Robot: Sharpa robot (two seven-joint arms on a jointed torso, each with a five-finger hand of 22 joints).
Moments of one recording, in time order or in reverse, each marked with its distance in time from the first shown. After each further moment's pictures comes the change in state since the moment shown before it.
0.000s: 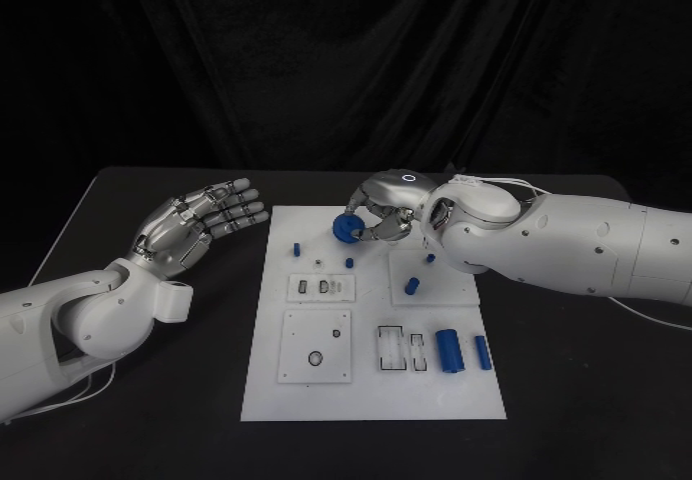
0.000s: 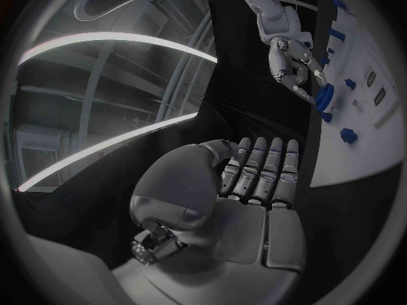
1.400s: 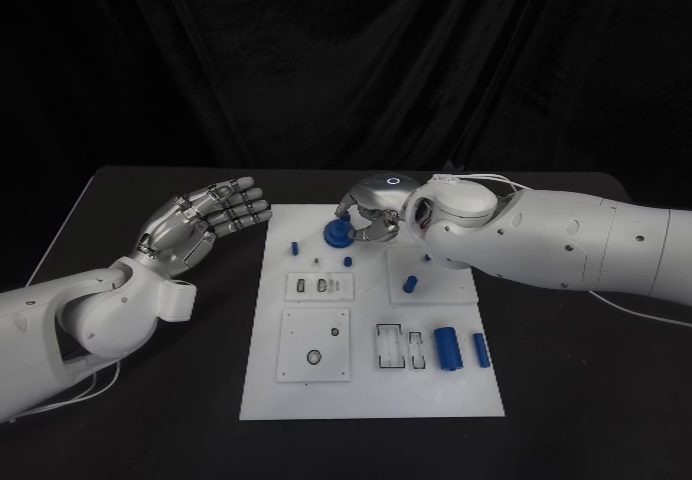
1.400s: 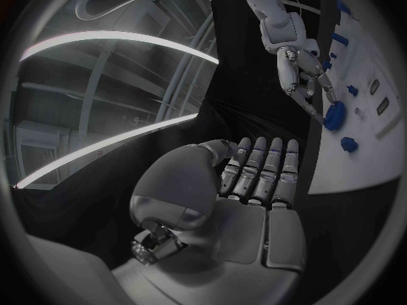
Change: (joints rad) left arm -0.001 0.007 0.000 0.009 0.008 0.004 0.000; left_hand -0.004 -0.004 0.003 0.003 0.000 0.004 0.004 0.000 0.000 0.006 0.006 0.004 0.002 0.004 -0.004 0.000 -0.001 0.000 0.000 0.000 0.000 0.000; right arm -0.008 0.070 0.001 -0.068 -0.047 0.100 -0.061; right_hand -0.023 -0.002 0.062 -0.015 -0.137 -0.233 -0.036 -0.065 0.006 0.004 0.000 0.000 0.000 0.000 0.003 0.000 0.000 0.000 -0.004 0.006 -0.022 0.000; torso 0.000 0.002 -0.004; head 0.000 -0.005
